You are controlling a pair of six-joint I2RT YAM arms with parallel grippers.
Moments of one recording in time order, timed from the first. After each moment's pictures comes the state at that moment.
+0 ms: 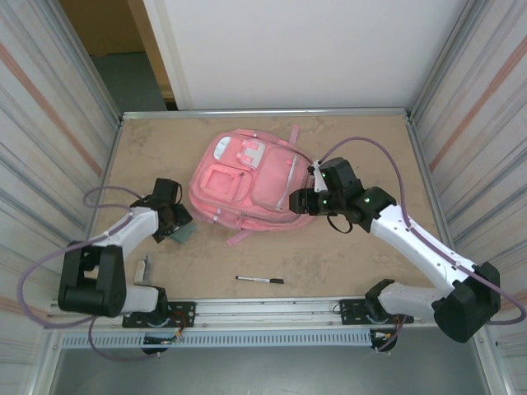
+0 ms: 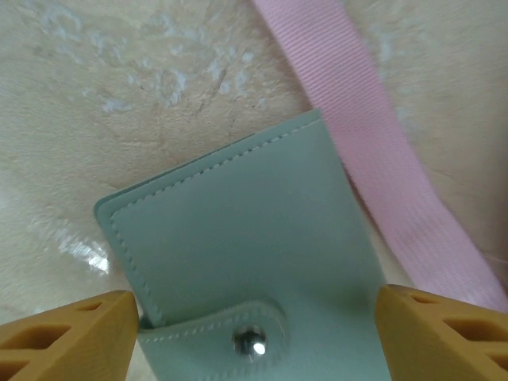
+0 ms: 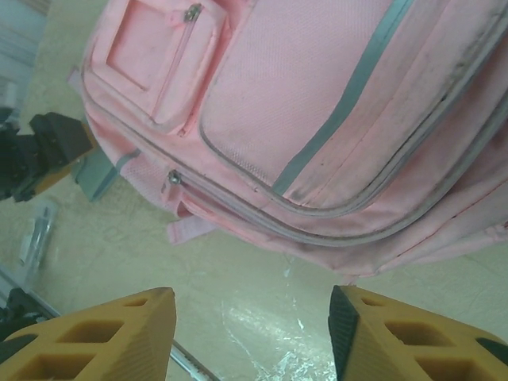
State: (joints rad) left arm -0.14 1.38 0.68 -0.55 -0.16 -0.75; right arm 0.62 1.17 0.99 -0.63 -0.19 0.54
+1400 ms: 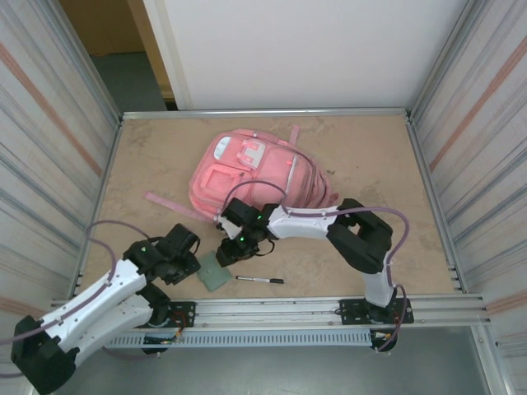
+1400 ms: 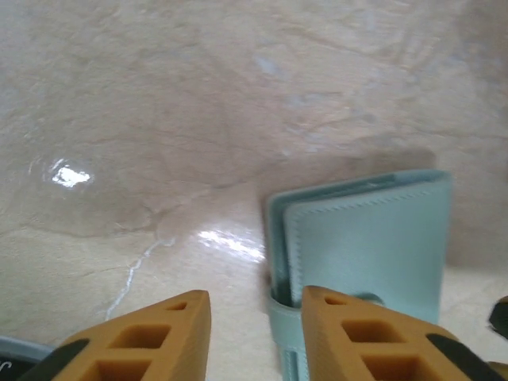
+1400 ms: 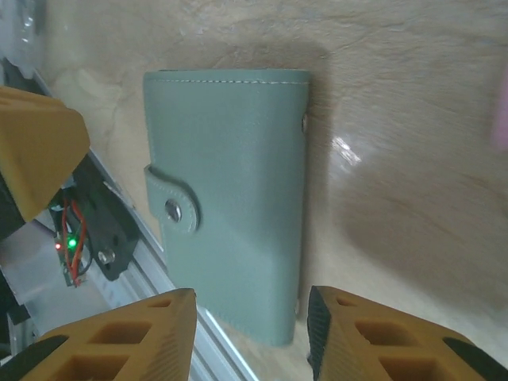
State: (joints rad) left arm -0.64 0.73 0.46 -1.02 -0.06 -1.17; right arm 1.08 1.97 1.28 -0.43 -0.52 0.61
